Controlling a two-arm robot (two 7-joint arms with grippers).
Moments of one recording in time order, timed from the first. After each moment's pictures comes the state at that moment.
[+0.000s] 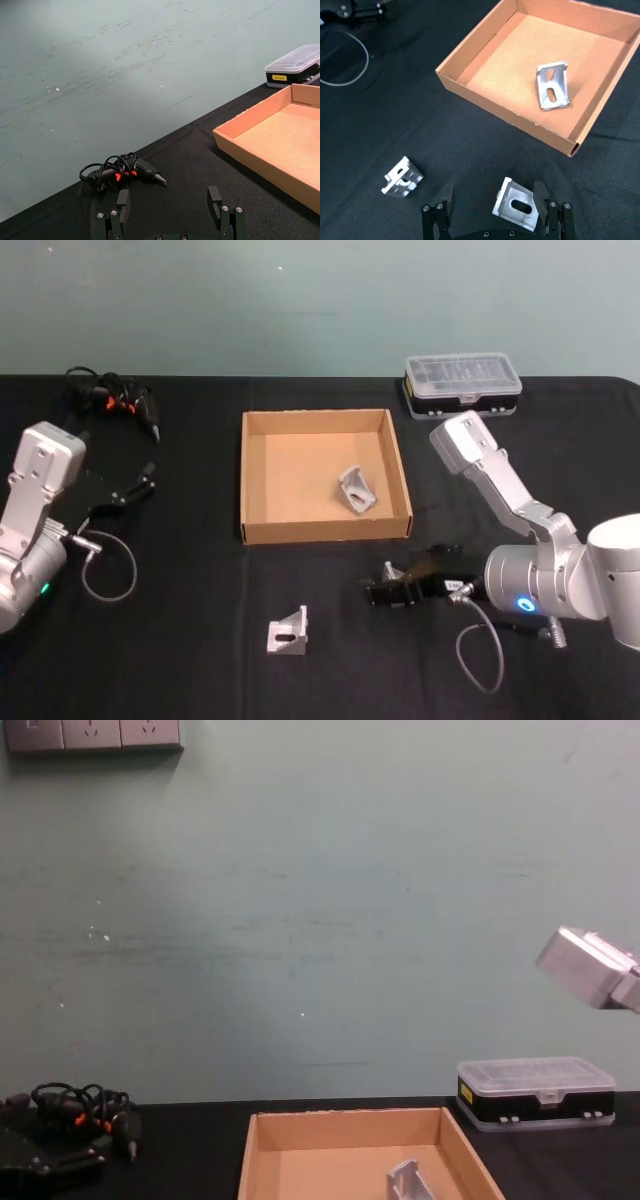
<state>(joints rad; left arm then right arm) -0.20 0.60 0.45 -1.41 -0.25 -0.12 0.03 0.24 0.52 -0.44 -1.78 0.50 0.88 0.27</state>
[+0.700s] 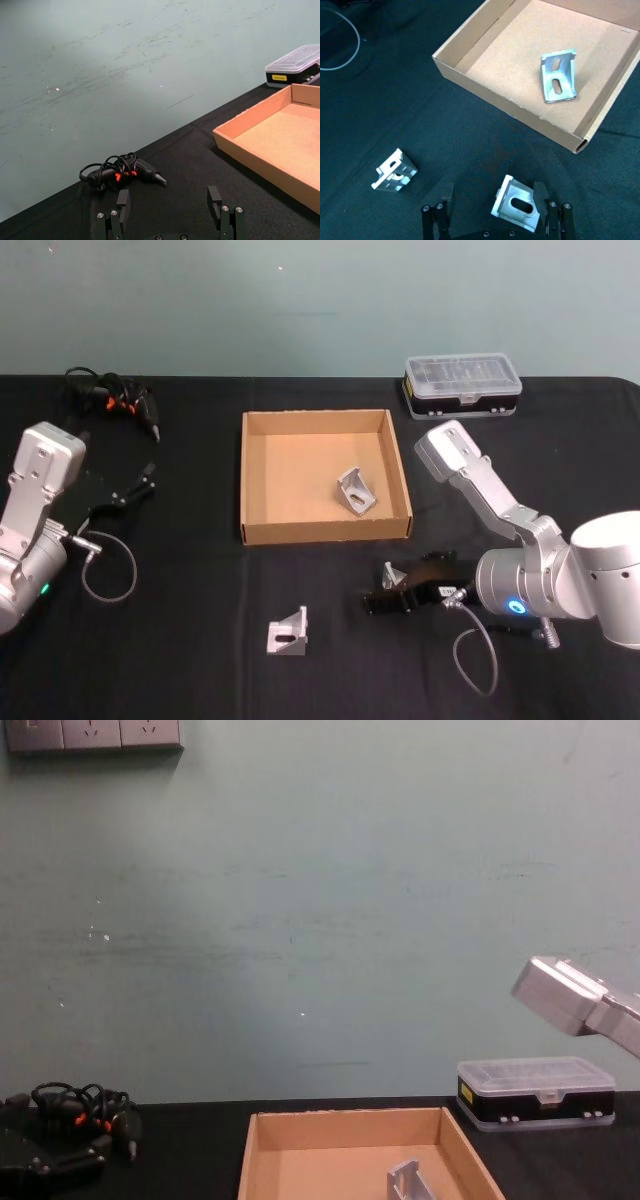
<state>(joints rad) -0.20 0.60 0.45 -1.41 -0.25 -0.12 0.03 0.27 0.50 -0.47 -1.74 0.44 0.90 0.31</state>
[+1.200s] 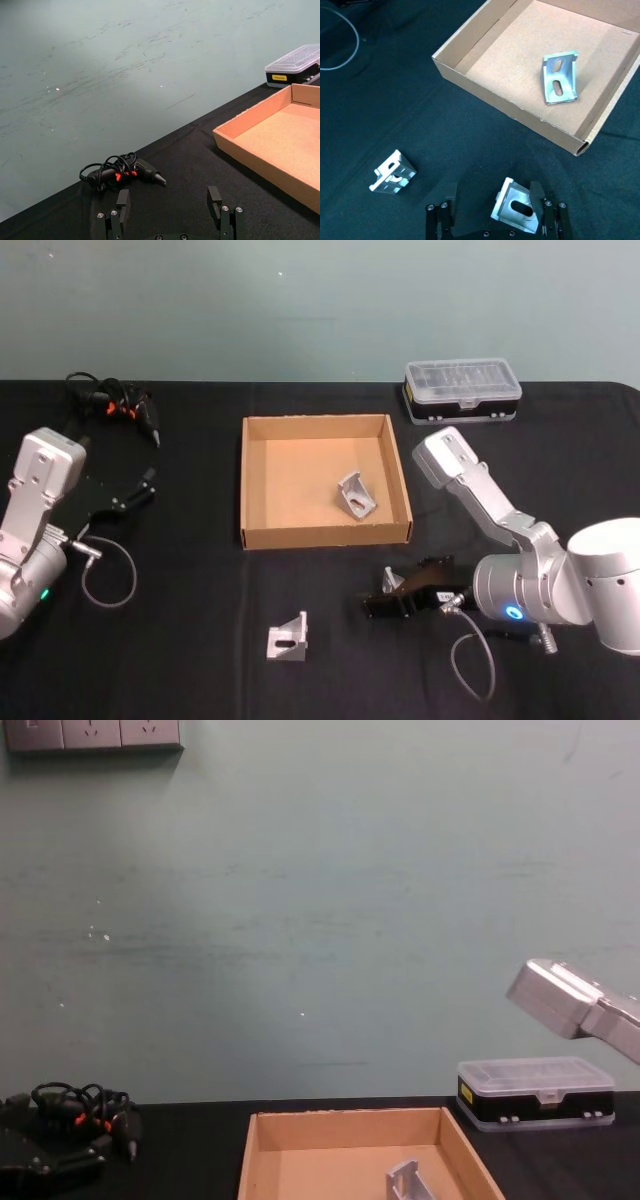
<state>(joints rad) -0.20 0.60 0.45 -1.41 -0.25 -0.12 0.03 0.26 0.48 -0.46 -1.73 0.40 0.89 0.33</state>
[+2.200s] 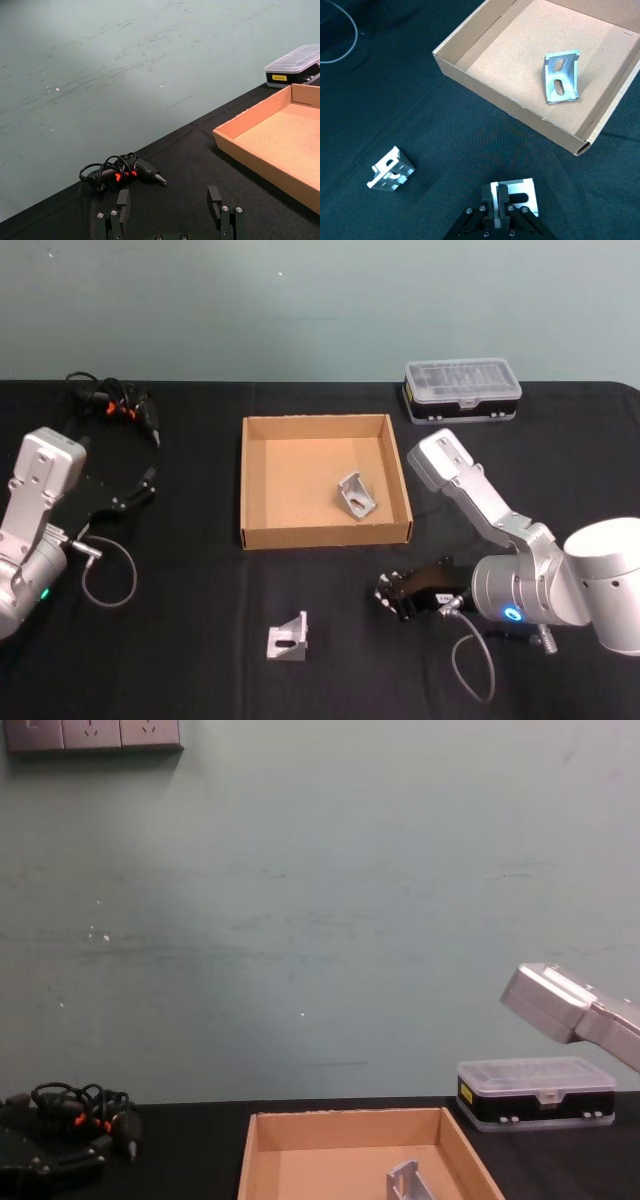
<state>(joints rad) -0.20 0.60 0.45 -1.41 -0.25 -0.12 0.03 0.25 0.46 -0.45 -1.73 0.33 0.90 0.37</state>
